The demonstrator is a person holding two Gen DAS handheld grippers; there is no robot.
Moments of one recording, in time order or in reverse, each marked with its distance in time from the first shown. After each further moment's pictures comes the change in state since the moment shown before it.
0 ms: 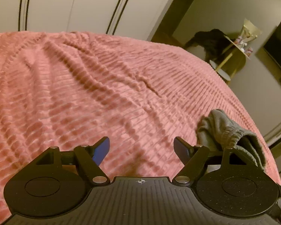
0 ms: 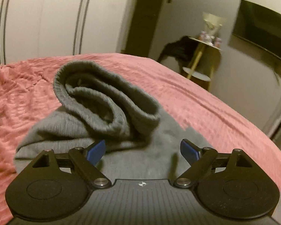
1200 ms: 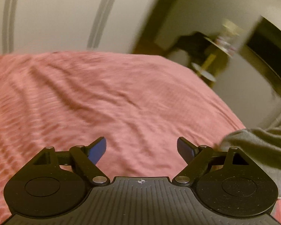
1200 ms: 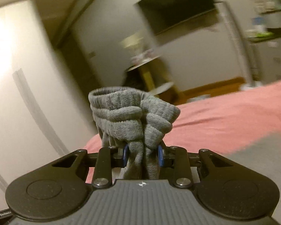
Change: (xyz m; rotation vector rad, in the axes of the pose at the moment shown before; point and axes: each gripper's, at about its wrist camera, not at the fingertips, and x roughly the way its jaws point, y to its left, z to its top) left arm -0.032 -0.035 0.002 0.137 -0.052 -0.091; right arm -0.166 -0.080 -0.037 0.812 -0.266 -0.158
